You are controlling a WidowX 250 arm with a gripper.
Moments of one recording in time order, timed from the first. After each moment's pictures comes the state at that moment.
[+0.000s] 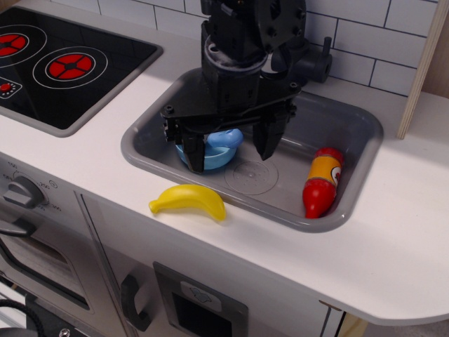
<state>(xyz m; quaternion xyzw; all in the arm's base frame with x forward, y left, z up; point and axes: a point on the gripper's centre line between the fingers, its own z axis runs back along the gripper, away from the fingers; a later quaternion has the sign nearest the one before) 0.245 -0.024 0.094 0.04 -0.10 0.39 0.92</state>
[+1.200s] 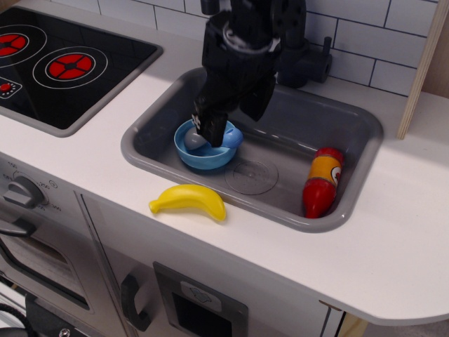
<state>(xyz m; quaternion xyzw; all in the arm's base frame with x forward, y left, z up) 0.313 0.019 0.054 0.06 -0.11 0.63 0.77</state>
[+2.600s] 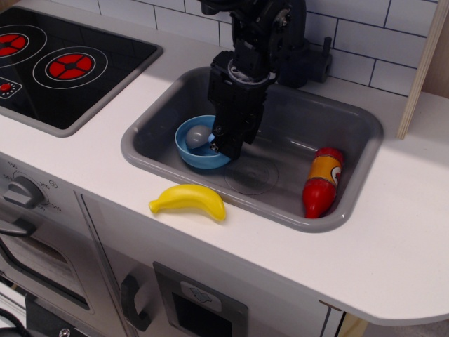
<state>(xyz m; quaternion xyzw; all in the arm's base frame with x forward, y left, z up) 0.340 0.028 0.004 0.05 -0.09 0.69 0.71</state>
